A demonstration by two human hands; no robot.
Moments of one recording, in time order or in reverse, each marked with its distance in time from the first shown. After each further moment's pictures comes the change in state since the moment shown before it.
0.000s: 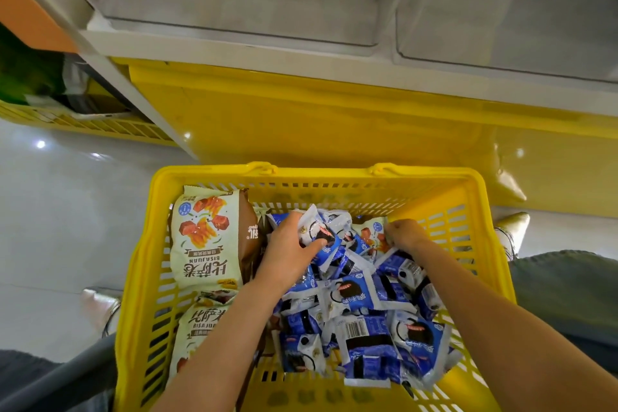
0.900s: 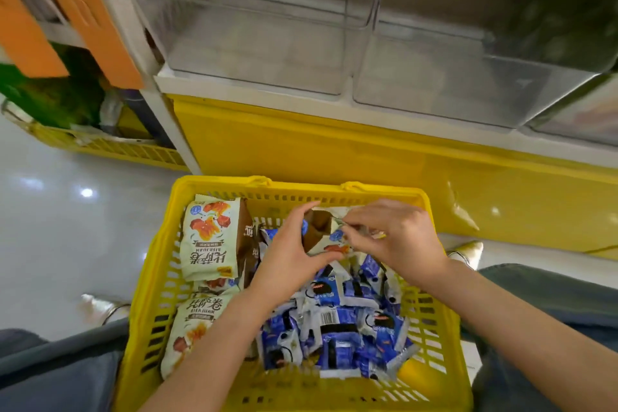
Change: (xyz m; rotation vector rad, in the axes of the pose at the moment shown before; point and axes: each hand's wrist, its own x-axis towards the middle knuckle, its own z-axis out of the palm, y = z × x) left_hand -0.072 0.065 -0.018 -0.158 0.085 0.341; right_hand -0.197 -0.031 -0.073 -0.265 0.620 -1.523
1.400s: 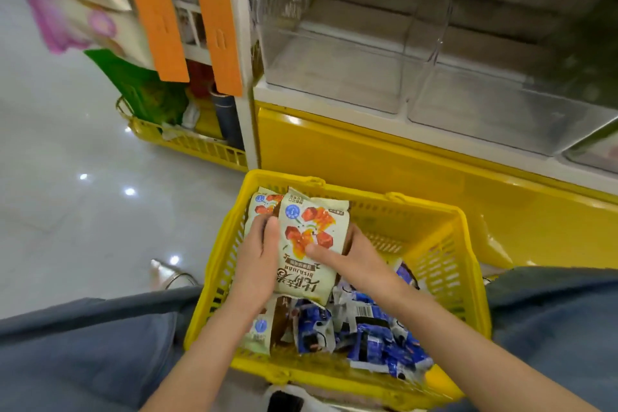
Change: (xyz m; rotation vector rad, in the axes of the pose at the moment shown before) left_hand -0.087 0.000 -0.075 -0.095 0.515 -0.088; right_hand 0.005 -0.102 0.059 0.959 -0.357 0.850
